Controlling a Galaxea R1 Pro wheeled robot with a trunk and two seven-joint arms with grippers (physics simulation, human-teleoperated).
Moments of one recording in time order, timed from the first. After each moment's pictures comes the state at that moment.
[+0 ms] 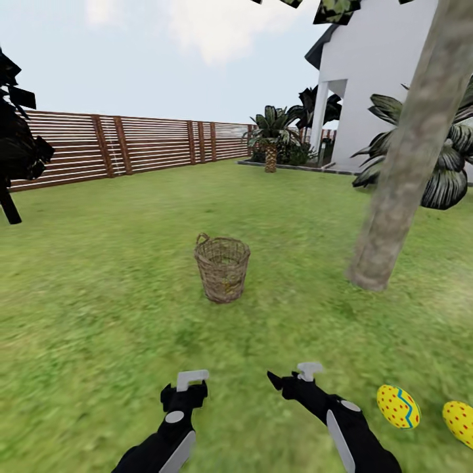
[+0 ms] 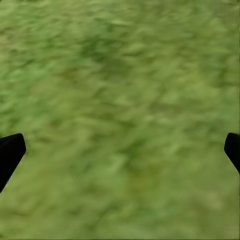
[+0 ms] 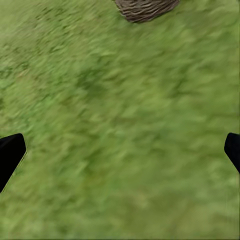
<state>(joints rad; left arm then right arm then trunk) -0.40 -0.02 -0.61 -0.84 0.52 0.10 0.59 -0.35 0.06 -0.13 -0.88 -0.07 0.23 0.49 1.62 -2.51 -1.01</state>
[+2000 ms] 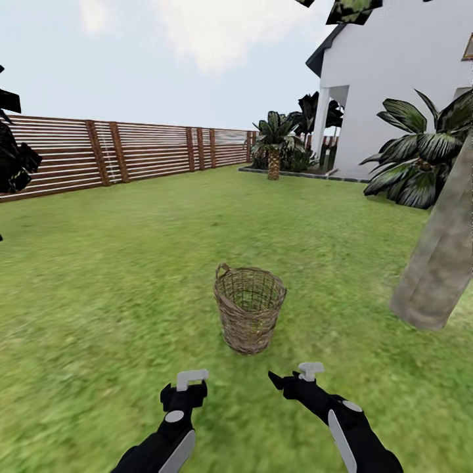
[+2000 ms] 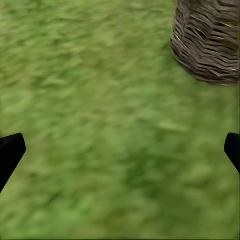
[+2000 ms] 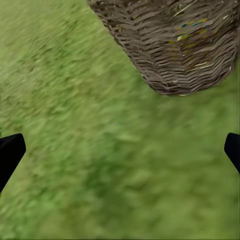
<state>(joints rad) -0.40 -0.02 -0.61 -0.85 0.52 0.10 0.59 -0.35 0.05 -0.13 -0.88 -0.07 0.23 0.50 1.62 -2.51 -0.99</state>
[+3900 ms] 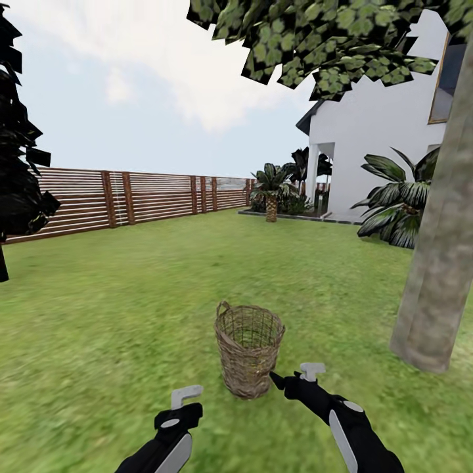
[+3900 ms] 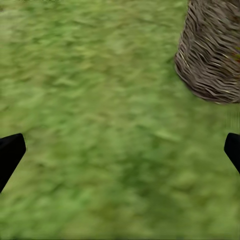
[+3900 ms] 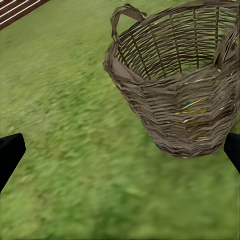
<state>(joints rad) -0.41 -0.02 -0.61 -0.73 0.71 0.16 0.61 -0.35 0.05 -0.14 -0.88 -0.07 0.23 0.49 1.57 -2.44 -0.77</state>
